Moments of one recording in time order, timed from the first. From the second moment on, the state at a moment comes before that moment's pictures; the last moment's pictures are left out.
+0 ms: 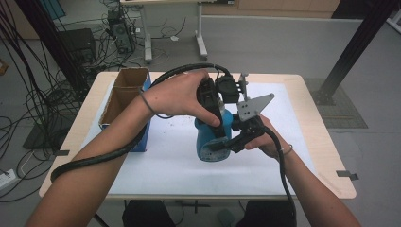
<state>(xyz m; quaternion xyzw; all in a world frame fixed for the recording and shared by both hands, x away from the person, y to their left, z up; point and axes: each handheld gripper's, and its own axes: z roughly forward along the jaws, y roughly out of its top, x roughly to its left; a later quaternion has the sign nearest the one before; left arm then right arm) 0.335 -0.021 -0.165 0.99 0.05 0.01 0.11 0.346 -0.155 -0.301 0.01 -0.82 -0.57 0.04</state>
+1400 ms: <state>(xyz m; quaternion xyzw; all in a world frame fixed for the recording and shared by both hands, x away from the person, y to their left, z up) 0.333 -0.021 -0.162 0.99 0.06 0.01 0.11 0.346 -0.155 -0.300 0.02 -0.82 -0.58 0.04</state>
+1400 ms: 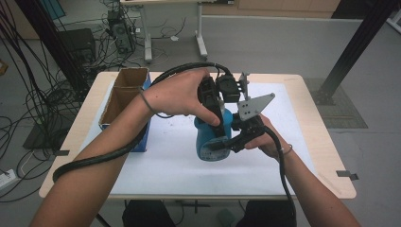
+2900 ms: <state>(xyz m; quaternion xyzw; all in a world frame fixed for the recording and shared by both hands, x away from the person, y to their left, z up) 0.336 -0.021 -0.163 0.99 0.06 0.01 0.11 0.348 -0.157 -0.300 0.02 -0.82 -0.58 0.04</state>
